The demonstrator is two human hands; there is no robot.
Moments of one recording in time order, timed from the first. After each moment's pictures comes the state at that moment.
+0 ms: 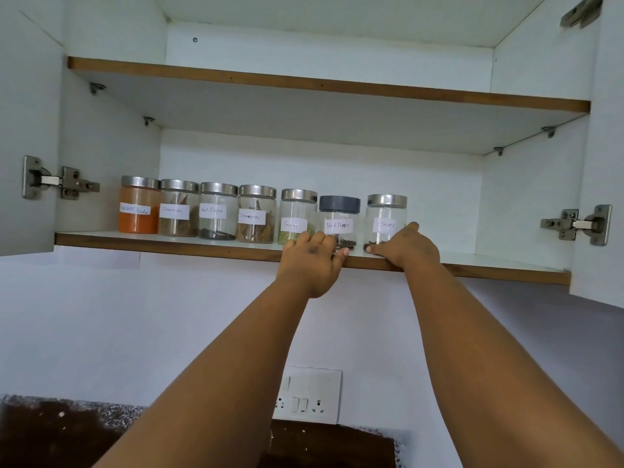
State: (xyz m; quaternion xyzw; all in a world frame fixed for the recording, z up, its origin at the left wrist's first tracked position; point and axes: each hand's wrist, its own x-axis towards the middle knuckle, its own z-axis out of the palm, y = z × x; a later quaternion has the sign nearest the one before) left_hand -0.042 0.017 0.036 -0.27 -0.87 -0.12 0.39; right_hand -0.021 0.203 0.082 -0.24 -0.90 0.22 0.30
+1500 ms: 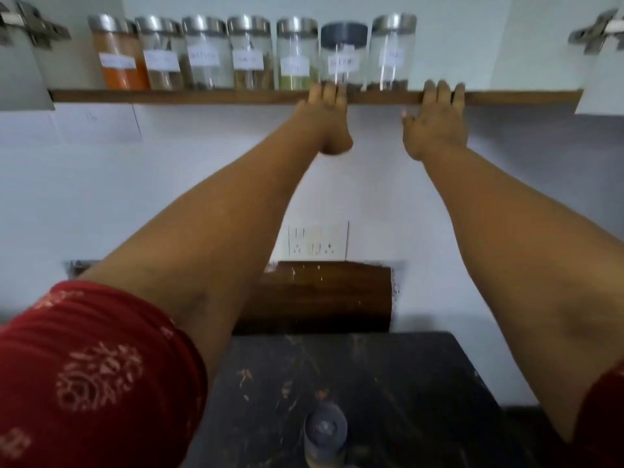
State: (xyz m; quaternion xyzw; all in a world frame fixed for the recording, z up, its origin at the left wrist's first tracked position) left_hand 0.004 0.010 0.030 -0.26 -0.93 0.00 0.25; right_hand 0.046 0.196 0.002 -0.19 -0.89 0.06 0.41
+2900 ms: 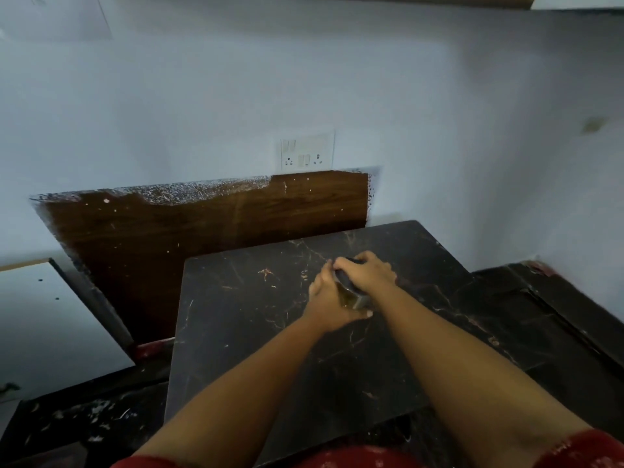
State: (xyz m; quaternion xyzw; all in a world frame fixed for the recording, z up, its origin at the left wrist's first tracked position) left_hand 0.210 -0.182 -0.387 -0.29 -0.84 -0.43 -0.18; right_hand 0.229 -0.064 -0.349 -0.45 -0.82 0.37 0.02
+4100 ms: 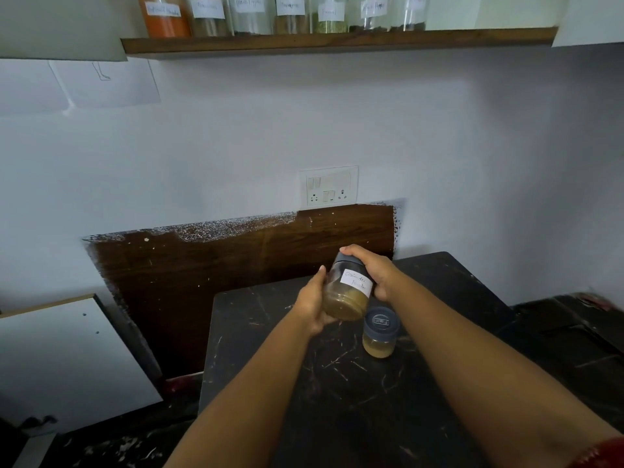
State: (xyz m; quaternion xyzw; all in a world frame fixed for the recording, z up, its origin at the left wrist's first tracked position) left_hand 0.139 -0.210 -0.320 -0.03 -0.55 -0.73 -0.41; right_hand 0.173 -0.067 -0.285 -0.27 -0.61 0.74 0.02
